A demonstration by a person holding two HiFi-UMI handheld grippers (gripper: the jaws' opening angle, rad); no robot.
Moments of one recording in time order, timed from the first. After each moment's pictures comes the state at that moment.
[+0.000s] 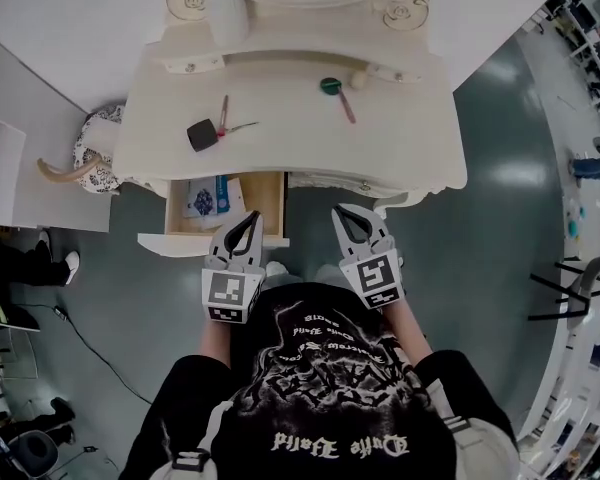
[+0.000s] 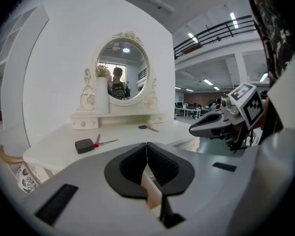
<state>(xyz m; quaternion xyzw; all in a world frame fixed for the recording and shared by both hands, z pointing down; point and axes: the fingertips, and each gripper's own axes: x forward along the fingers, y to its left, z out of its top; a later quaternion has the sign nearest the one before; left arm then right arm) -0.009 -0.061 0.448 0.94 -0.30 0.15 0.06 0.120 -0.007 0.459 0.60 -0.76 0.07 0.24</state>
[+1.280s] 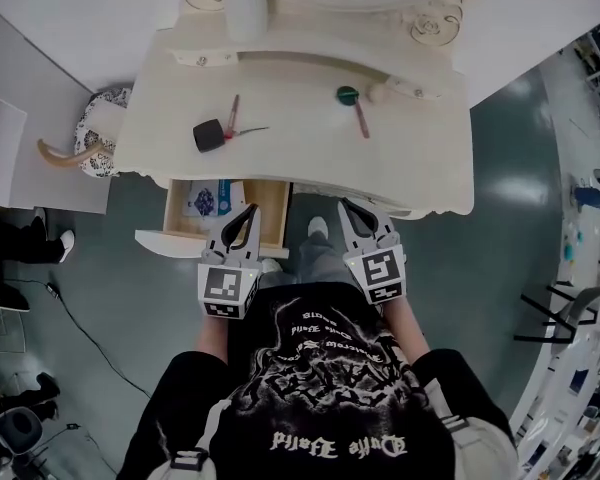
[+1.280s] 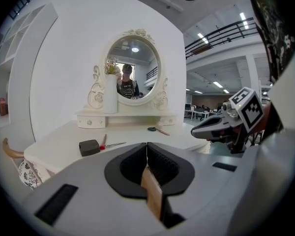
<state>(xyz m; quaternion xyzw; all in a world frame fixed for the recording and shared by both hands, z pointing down) -0.004 -0.104 0.447 0.92 -0.35 0.14 0.09 0.146 -0.059 0.462 0.59 -0.77 0.09 0.23</state>
